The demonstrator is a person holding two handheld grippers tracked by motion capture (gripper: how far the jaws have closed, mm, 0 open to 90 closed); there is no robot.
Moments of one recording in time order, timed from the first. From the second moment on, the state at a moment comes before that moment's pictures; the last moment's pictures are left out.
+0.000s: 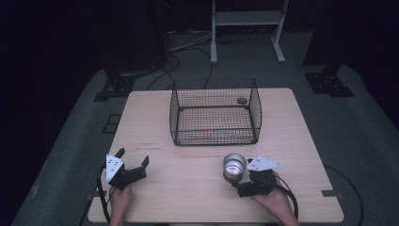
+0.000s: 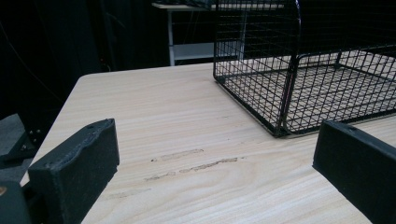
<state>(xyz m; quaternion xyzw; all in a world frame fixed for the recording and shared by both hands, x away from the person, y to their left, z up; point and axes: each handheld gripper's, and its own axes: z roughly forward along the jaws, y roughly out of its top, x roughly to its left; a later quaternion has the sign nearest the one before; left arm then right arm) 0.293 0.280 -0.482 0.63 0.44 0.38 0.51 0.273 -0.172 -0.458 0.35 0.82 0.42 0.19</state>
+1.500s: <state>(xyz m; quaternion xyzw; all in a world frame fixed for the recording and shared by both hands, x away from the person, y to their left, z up) 0.293 0.280 -0.482 0.63 0.44 0.38 0.51 0.289 -0.152 -0.466 0.34 0.82 0.40 0.22</state>
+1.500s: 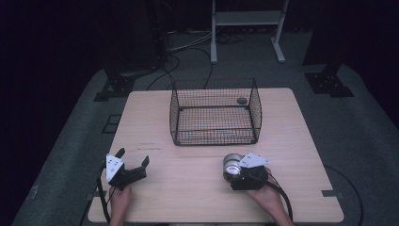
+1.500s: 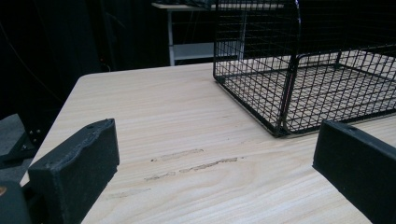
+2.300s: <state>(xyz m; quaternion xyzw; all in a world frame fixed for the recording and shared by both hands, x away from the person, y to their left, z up) 0.293 0.280 -0.482 0.63 0.44 0.38 0.51 0.287 -0.158 -0.460 0.34 0.82 0.42 0.20</state>
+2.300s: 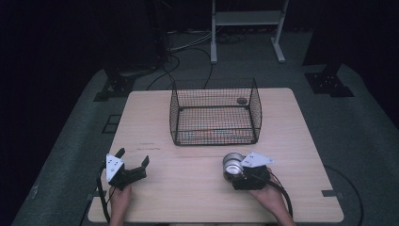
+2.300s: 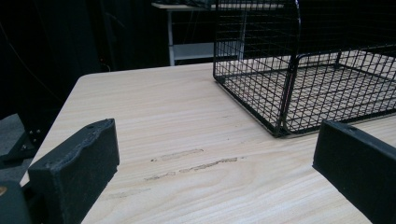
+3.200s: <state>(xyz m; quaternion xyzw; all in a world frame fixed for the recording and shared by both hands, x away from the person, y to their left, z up) 0.293 0.280 -0.482 0.63 0.44 0.38 0.51 0.290 -0.176 -0.433 0.33 0.82 0.43 0.18</state>
